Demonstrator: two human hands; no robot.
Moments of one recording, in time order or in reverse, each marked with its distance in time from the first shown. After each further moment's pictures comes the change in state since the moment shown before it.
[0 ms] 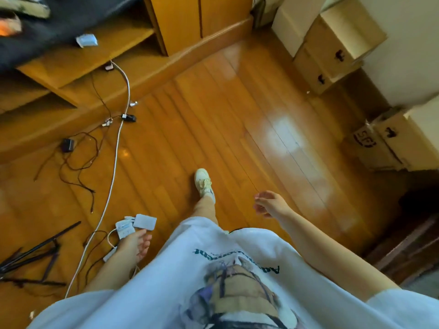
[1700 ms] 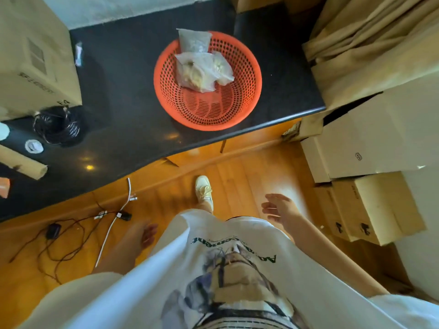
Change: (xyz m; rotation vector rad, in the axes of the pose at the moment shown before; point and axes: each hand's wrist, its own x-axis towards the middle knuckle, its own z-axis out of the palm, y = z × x) left_hand -0.004 0.689 0.242 -0.141 -0.009 0.011; right_hand 0.343 -0.667 -0.196 0.174 -0.001 0.045
